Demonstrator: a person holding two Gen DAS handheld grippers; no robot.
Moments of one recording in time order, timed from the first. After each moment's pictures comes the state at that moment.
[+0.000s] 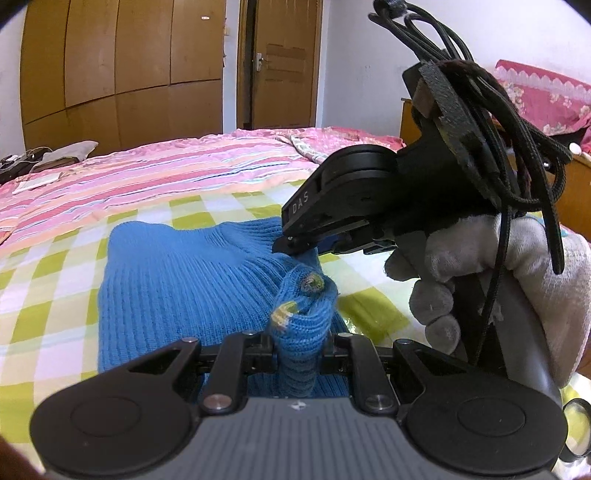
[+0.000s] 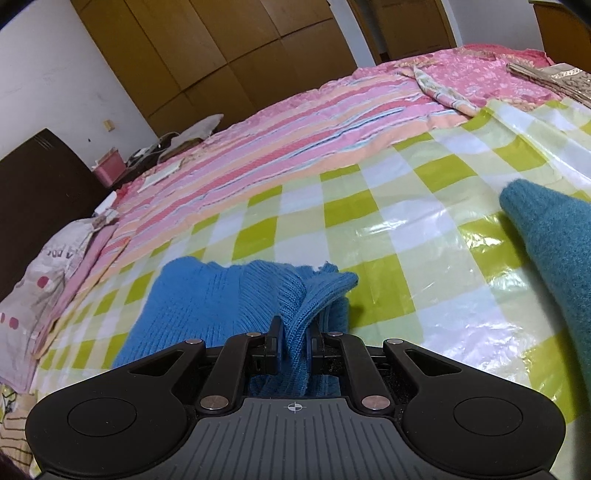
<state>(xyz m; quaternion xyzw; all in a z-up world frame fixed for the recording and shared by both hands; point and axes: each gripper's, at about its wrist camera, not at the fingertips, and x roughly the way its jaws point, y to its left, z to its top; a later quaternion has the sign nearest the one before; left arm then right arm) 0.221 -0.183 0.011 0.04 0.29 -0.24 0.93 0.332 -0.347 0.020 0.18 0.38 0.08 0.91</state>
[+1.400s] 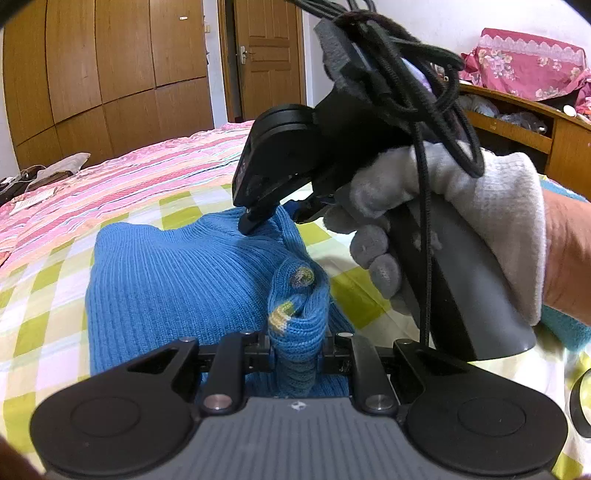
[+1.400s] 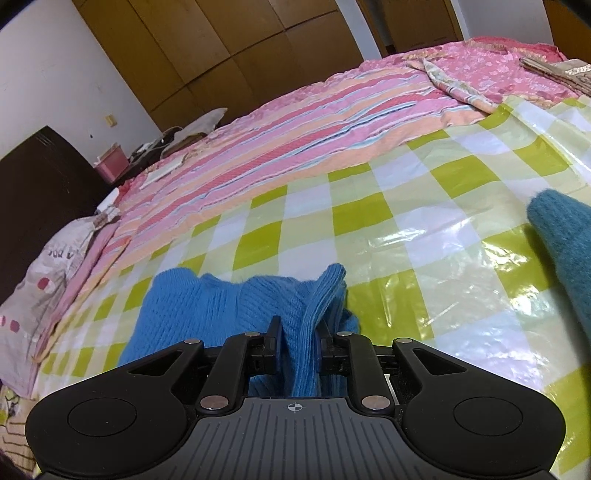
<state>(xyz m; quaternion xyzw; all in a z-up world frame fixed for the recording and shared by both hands) 0.219 -0.203 0.008 0.09 0.30 -0.24 0.92 0.361 -0.344 0.017 0.18 0.39 0.09 0.90</state>
